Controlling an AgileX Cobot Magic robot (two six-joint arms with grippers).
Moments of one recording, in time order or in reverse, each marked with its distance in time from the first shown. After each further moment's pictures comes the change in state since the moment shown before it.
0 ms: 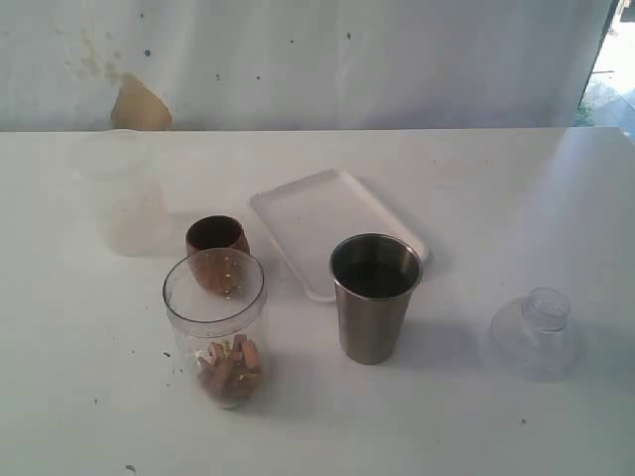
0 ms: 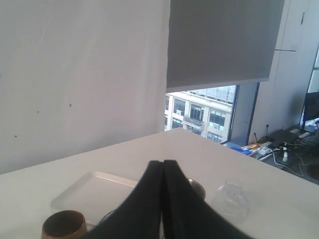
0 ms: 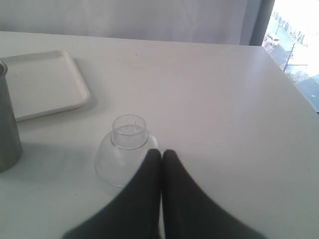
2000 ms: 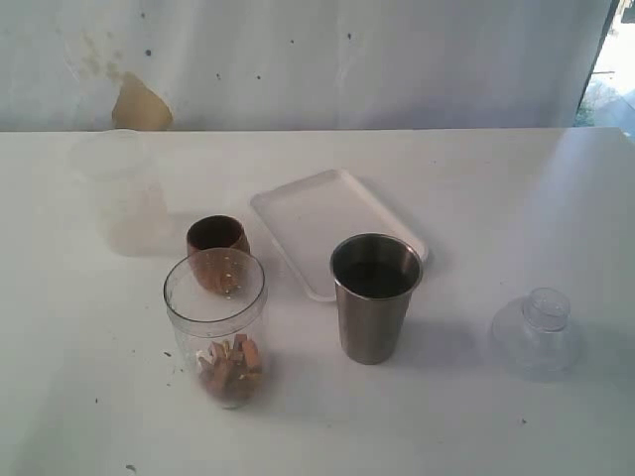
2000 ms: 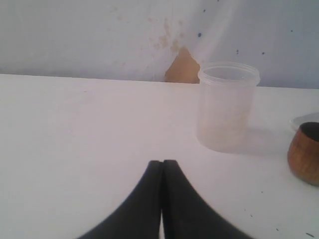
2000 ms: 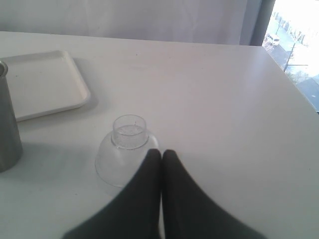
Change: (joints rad) left arm 0.377 -0.222 0.304 -1.735 0.668 1.838; right arm 0.000 0.000 0.000 0.000 0.000 0.000
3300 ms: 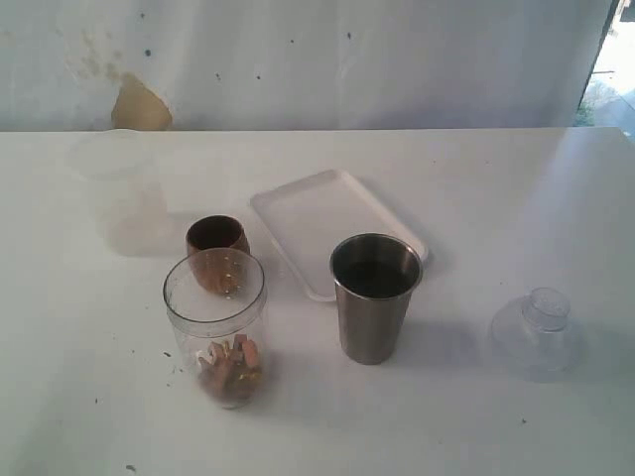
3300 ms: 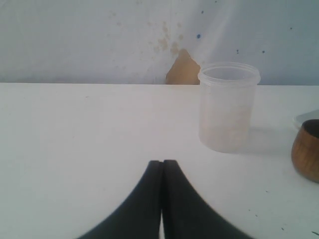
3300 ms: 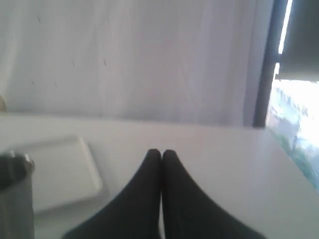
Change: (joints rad) left arm 0.000 0.000 0.000 0.000 -0.010 0.042; right arm 0.000 0.000 0.005 -0.031 -0.292 0.037
